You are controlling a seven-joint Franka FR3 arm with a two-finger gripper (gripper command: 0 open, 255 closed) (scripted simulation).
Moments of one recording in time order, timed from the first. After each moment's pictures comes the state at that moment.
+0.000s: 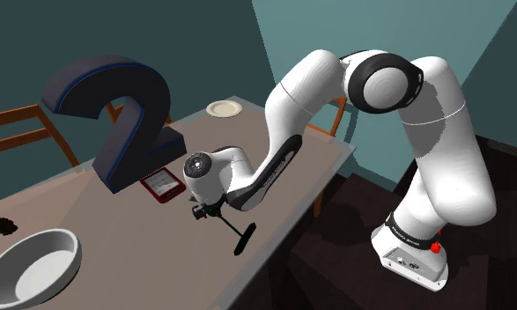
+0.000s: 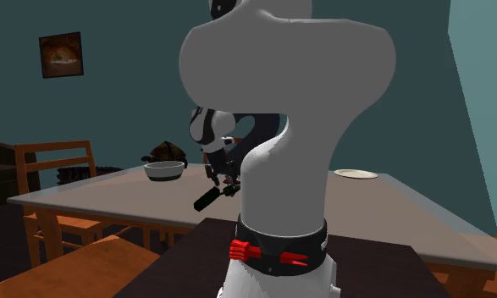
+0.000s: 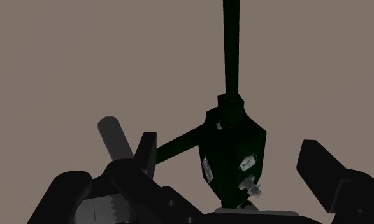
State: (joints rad) arm 0.30 0.67 0.31 -1.87 -0.81 2.41 1.37
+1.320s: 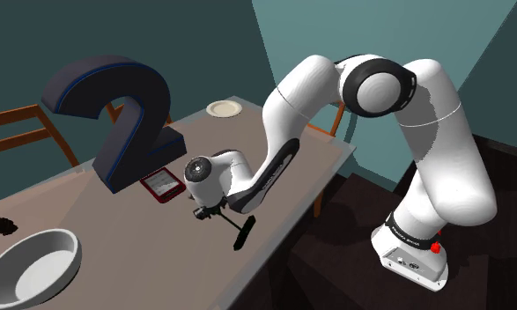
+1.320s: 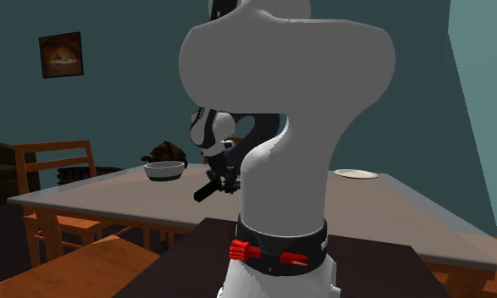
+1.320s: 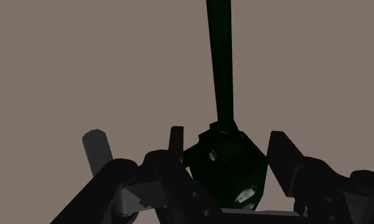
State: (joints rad) arm 0.31 0.70 0.30 -1.86 -0.82 2.42 1.39
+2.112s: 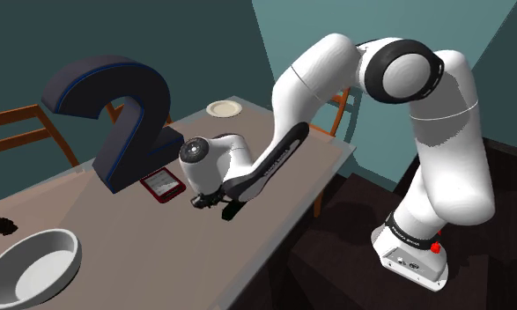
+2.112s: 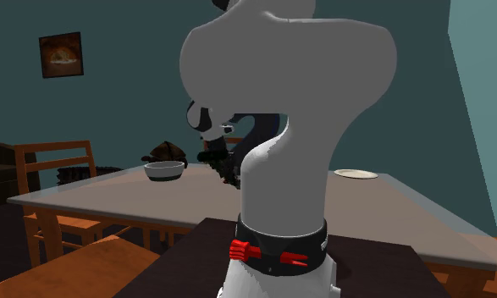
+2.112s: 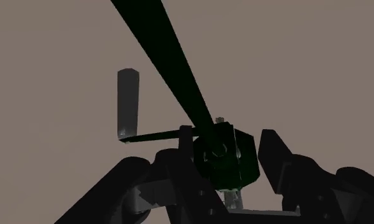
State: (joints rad) arm 0.27 0.58 0.35 -1.89 -0.75 2.35 1.32
